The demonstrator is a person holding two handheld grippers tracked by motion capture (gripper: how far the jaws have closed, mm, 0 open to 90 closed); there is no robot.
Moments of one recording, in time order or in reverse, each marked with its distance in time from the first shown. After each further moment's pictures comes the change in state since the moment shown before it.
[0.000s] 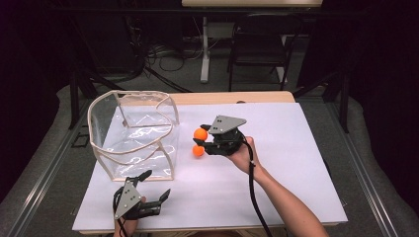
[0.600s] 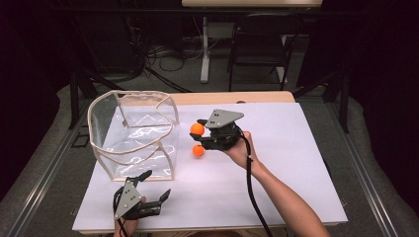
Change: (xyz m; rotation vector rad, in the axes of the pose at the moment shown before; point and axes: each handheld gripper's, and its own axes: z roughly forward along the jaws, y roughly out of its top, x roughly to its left) left arm 0.000 0.000 0.000 0.000 -0.002 0.000; right arm -0.005 0.016 0.003 -0.017 0.003 -0.005
